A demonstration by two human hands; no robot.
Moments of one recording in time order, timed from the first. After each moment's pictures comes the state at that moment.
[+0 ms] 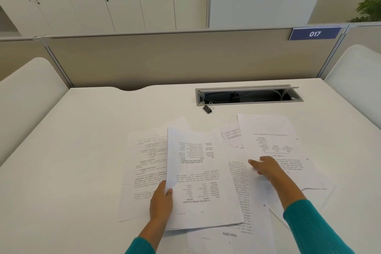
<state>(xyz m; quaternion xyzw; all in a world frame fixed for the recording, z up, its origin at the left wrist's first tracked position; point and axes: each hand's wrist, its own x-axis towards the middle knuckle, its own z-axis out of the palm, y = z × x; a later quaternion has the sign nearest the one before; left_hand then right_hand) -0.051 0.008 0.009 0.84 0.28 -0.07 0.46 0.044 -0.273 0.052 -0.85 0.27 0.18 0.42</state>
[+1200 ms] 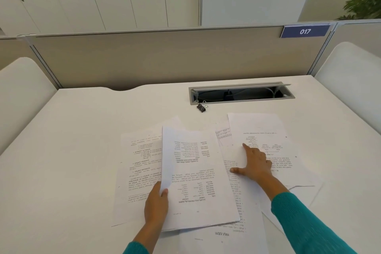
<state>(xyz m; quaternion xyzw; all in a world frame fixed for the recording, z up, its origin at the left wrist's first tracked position) -0.051 0.009 0.005 0.85 0.27 -0.06 0.45 0.050 -0.265 0.021 -0.97 0.11 0.14 0.14</state>
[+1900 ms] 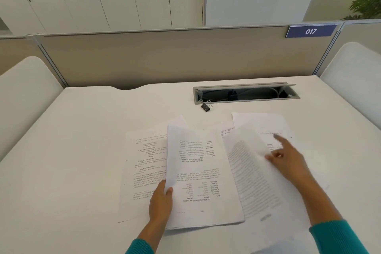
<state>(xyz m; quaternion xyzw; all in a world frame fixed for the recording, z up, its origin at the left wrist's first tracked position) -0.052 0.012 0.004 0.84 0.26 -0.07 0.46 0.003 -0.296 0.104 -0.91 0.15 0.00 0.38</state>
